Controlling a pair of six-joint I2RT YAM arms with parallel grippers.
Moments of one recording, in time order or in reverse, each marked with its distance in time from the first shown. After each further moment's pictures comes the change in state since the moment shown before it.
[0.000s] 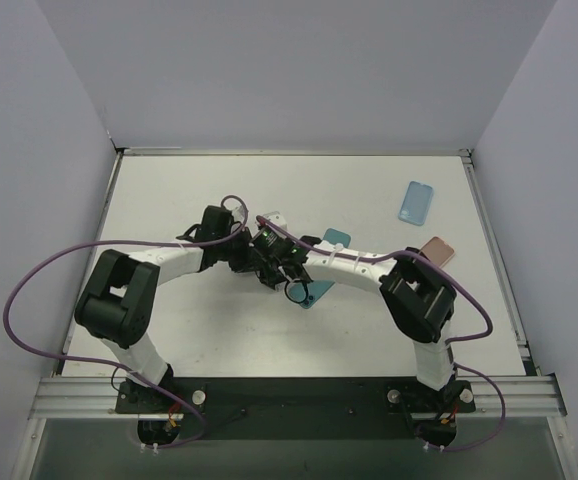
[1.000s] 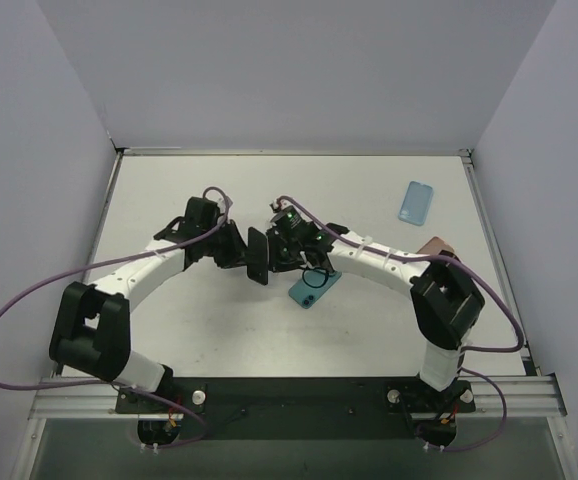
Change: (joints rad) left arm 0.022 -0.212 0.058 -0.268 -0.070 0.007; right arm -0.107 -0.150 -0.060 0.072 -0.306 0.015
